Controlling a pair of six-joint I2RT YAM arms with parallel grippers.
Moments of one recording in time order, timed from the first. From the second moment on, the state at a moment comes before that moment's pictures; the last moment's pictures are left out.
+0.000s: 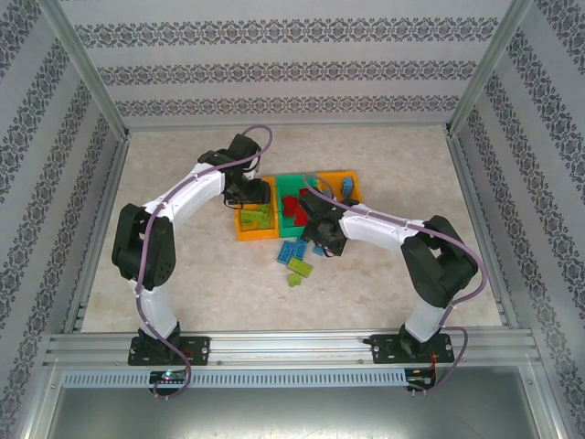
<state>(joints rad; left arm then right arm) -0.39 1.87 1.55 -0.86 0.10 -0.38 0.68 1.74 1.10 -0.67 0.09 1.10</state>
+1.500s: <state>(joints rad) -0.39 1.83 1.47 -0.85 0.11 -0.38 0.72 1.76 1.07 -0.71 0.12 1.09</state>
